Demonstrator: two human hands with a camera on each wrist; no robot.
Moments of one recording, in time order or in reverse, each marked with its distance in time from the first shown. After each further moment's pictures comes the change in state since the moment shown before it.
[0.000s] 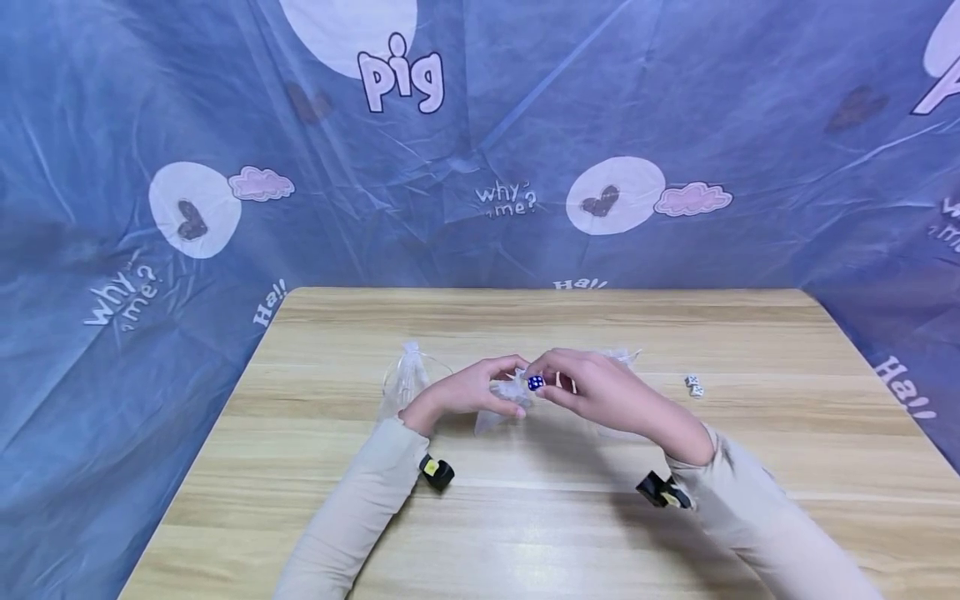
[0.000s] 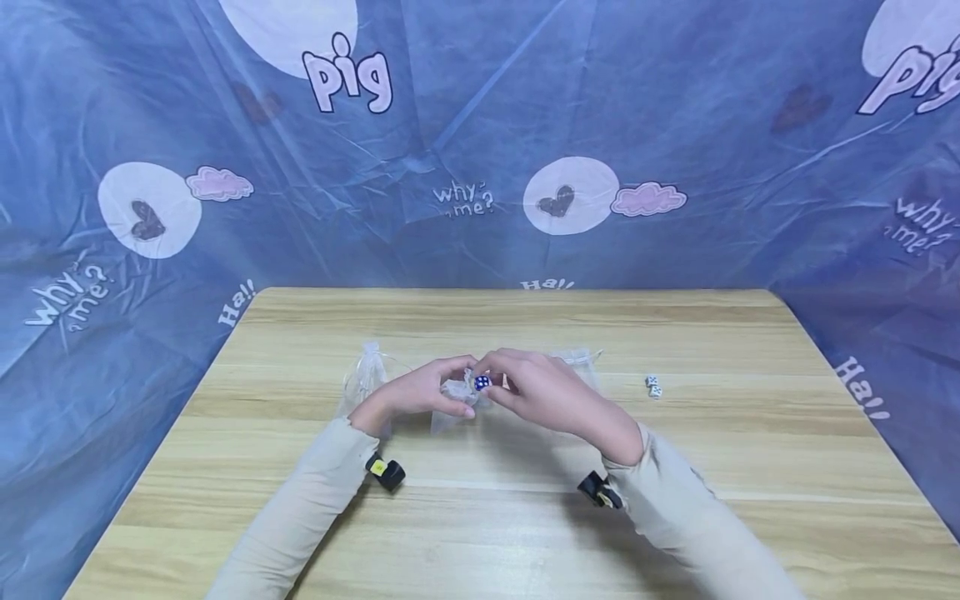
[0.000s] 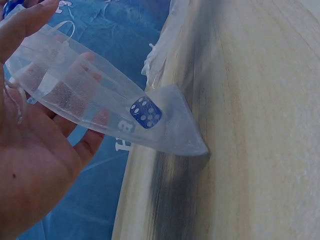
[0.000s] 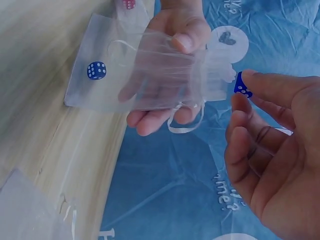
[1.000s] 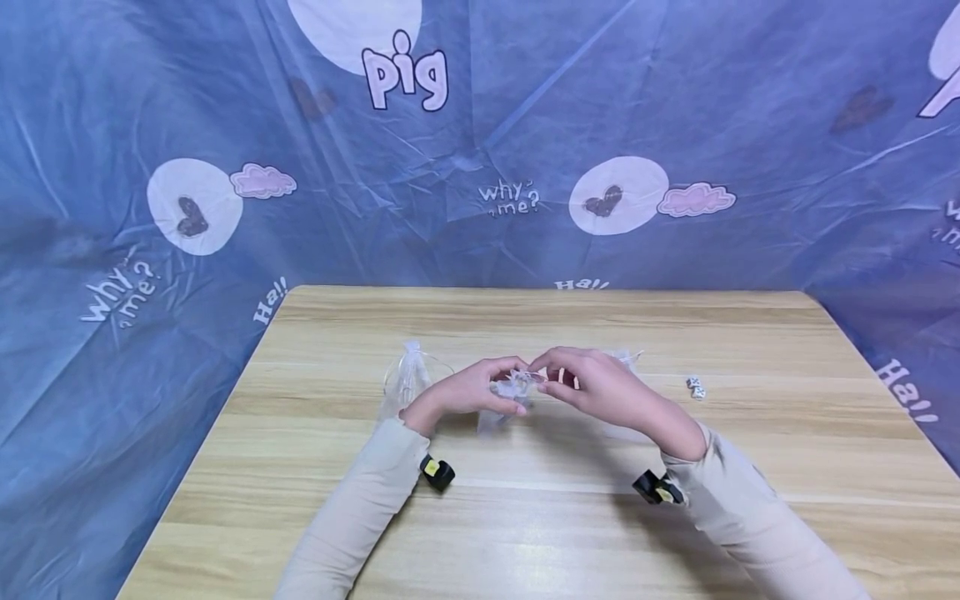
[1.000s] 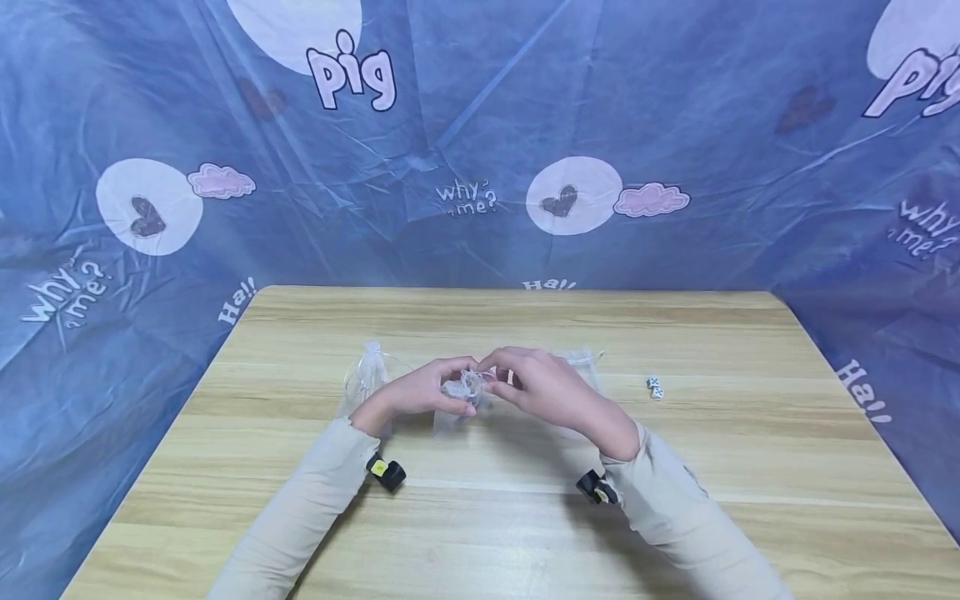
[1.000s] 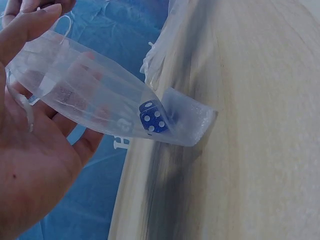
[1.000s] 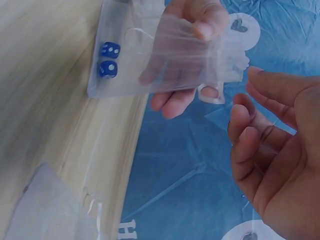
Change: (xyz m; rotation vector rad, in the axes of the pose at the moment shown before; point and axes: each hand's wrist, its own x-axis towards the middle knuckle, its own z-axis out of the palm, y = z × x) left_hand -0.001 -0.004 0.001 -0.001 0.021 0.002; right_hand 0.004 0.015 0.012 0.021 0.010 0.056
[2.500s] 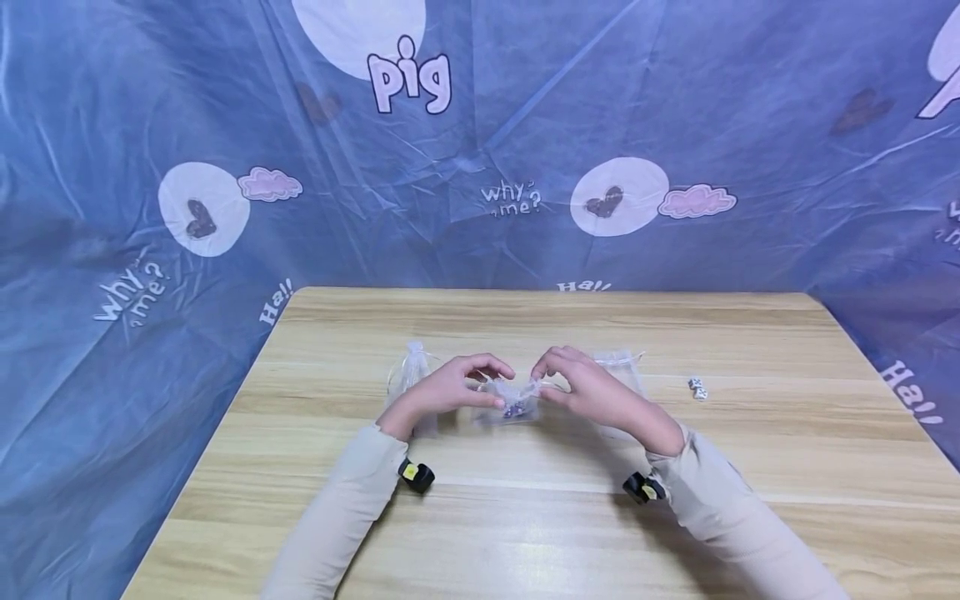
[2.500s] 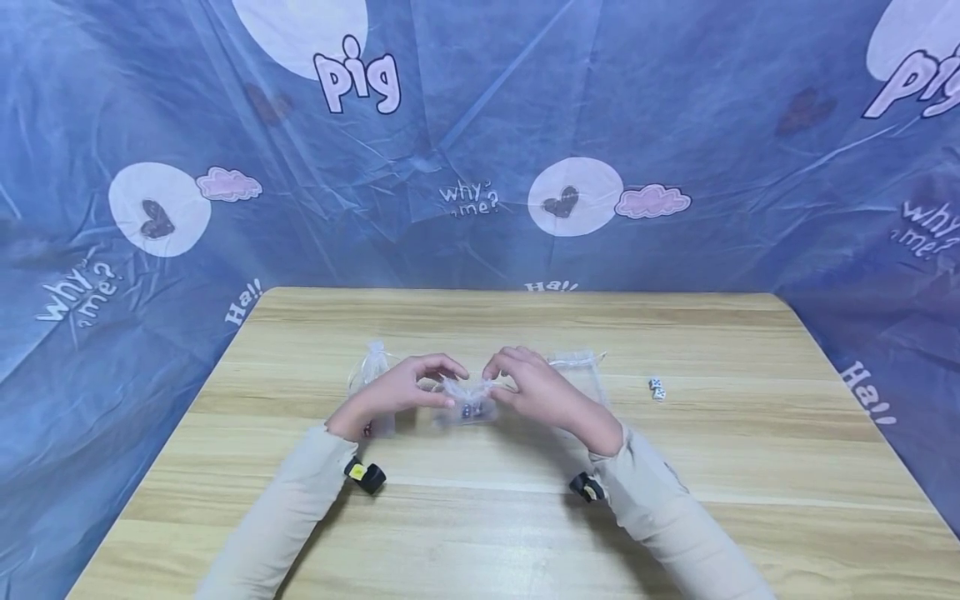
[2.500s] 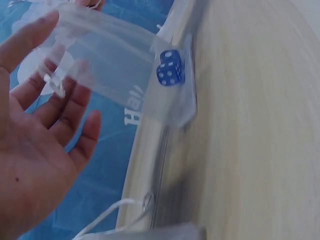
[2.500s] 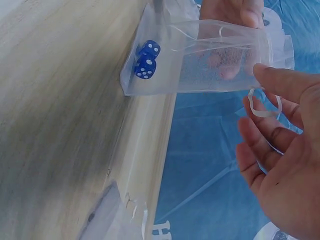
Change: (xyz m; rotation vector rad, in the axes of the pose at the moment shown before) left_hand -0.026 -0.003 -0.013 0.112 0.148 -0.023; right_hand 0.004 0.015 0.024 0.110 -0.010 0.013
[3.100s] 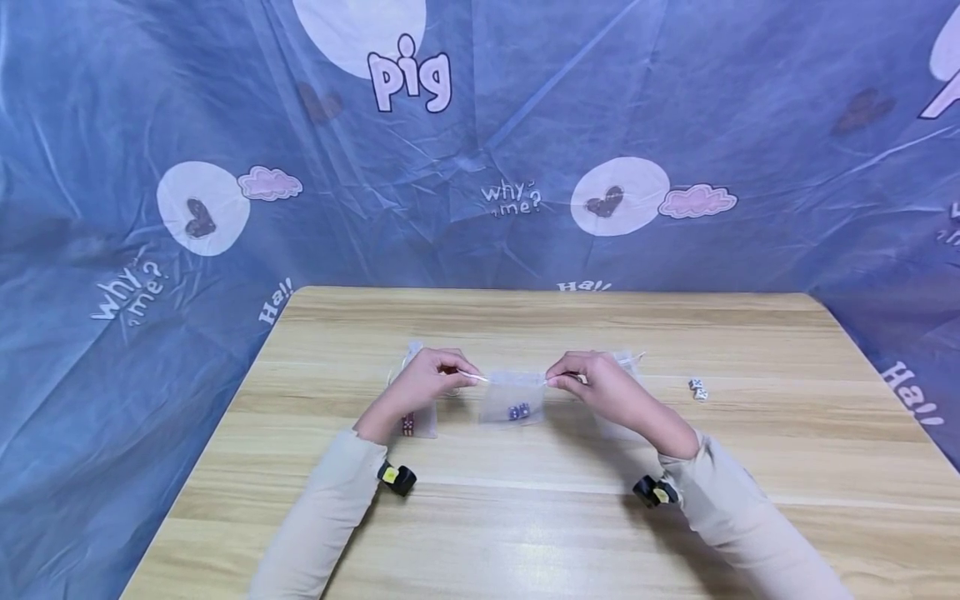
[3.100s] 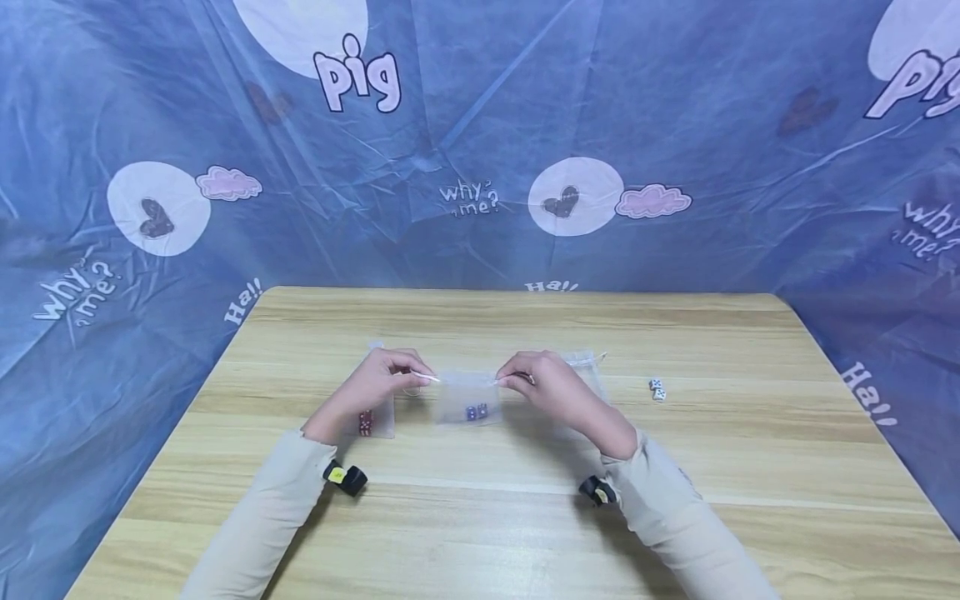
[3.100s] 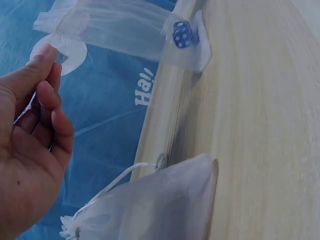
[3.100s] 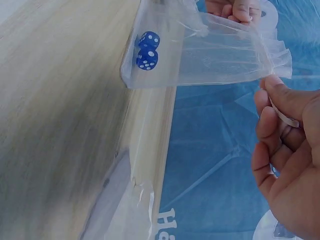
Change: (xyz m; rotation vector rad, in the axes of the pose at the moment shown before) left_hand -0.020 -0.008 -0.015 -0.017 0.275 -0.034; right_hand -0.010 0.010 -0.007 0.093 0.074 0.039
